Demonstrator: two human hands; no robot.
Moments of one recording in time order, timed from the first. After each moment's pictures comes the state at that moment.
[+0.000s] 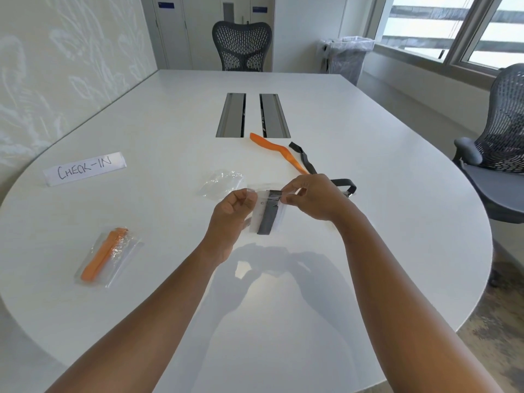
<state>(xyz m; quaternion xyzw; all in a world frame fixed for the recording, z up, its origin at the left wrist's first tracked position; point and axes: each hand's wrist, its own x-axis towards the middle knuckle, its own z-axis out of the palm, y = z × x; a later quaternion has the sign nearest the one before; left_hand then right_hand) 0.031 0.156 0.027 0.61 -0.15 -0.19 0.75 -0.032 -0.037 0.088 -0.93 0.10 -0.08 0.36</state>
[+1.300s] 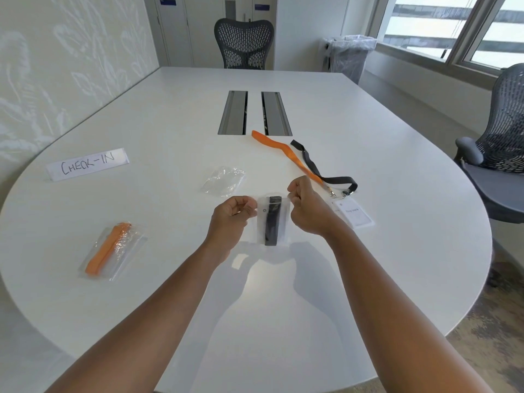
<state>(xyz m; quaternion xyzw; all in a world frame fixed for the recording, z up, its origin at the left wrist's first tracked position) 0.032 0.162 0.011 0.69 -0.12 -0.15 0.70 -0.038 -0.018 0.052 -0.91 0.10 -0.10 0.39</state>
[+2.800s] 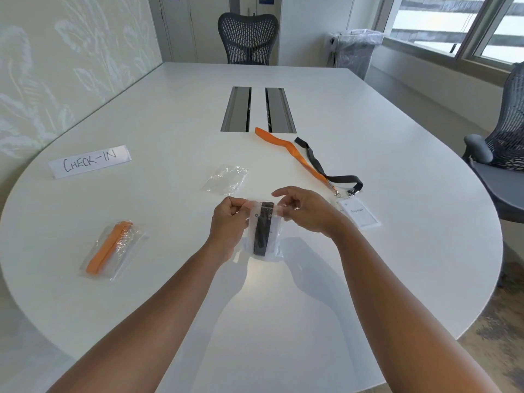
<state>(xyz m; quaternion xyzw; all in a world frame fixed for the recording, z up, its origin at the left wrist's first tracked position) 0.048 0.155 -0.007 0.68 -0.05 -0.13 0.72 -0.025 -0.024 0.049 -0.89 0.06 -0.02 0.44</state>
